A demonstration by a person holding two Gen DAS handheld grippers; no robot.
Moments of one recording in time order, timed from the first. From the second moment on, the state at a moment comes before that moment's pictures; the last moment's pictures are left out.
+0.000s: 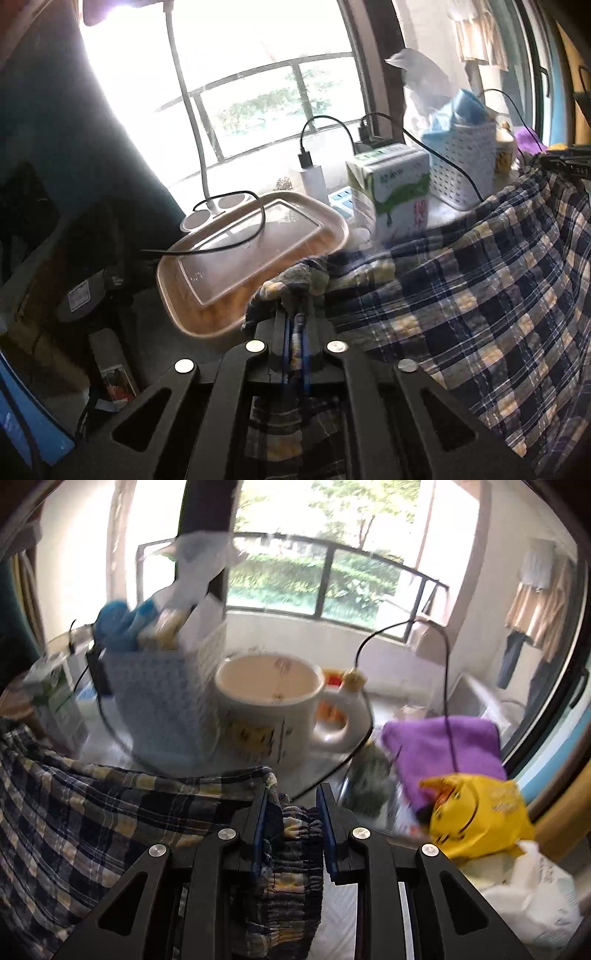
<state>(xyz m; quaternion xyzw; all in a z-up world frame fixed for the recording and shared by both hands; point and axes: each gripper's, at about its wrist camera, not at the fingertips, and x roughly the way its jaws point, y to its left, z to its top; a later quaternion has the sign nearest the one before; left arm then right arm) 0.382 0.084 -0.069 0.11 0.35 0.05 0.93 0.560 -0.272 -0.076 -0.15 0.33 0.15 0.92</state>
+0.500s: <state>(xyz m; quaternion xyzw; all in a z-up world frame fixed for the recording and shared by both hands) 0.234 0.078 -0.069 0.02 0.44 -0.06 0.89 0.451 -0.334 -0.060 -0.12 0.35 0.17 0.91</state>
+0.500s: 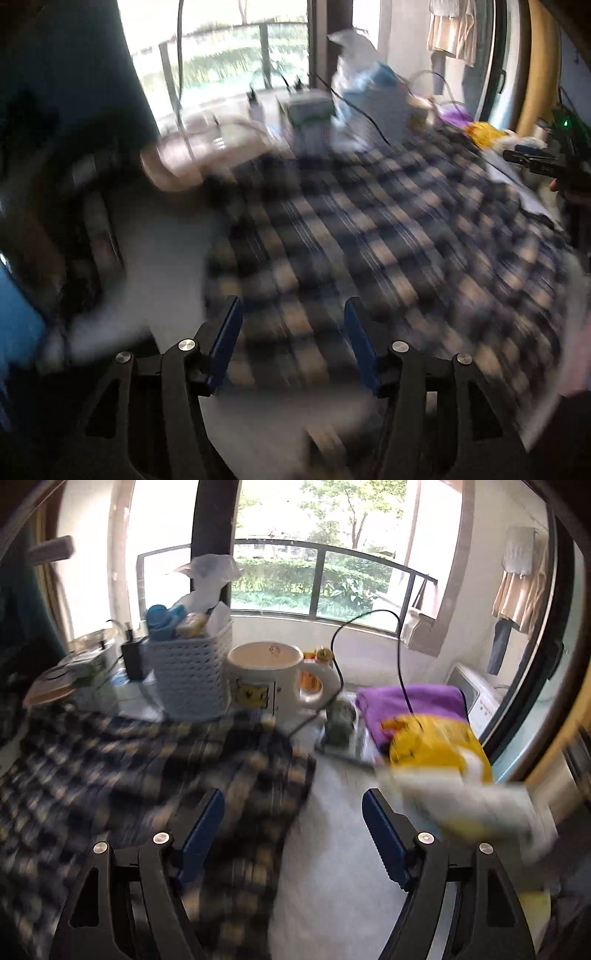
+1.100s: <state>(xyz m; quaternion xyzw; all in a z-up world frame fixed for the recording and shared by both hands) 0.137 0.062 -0.090 -0.10 0.47 -0.09 0.87 0.333 -0.385 -0.125 -0.08 0.43 0.24 0.87</state>
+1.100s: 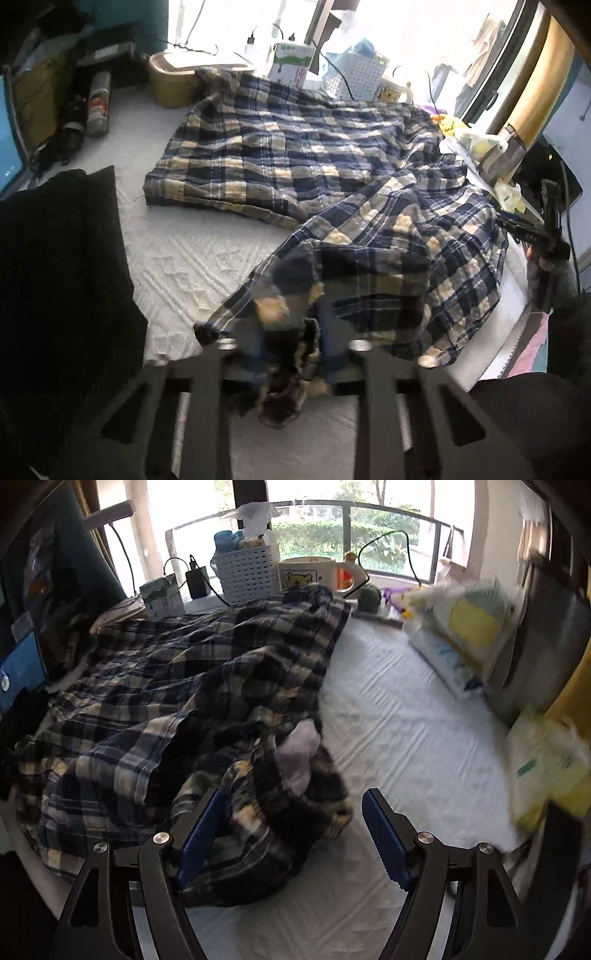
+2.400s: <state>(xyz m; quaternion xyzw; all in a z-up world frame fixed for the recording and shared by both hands) 0.080 0.091 -0.059 -0.08 0.49 -0.13 0.86 0.271 -0.432 -0.106 -0.09 0.40 0.12 0.90</state>
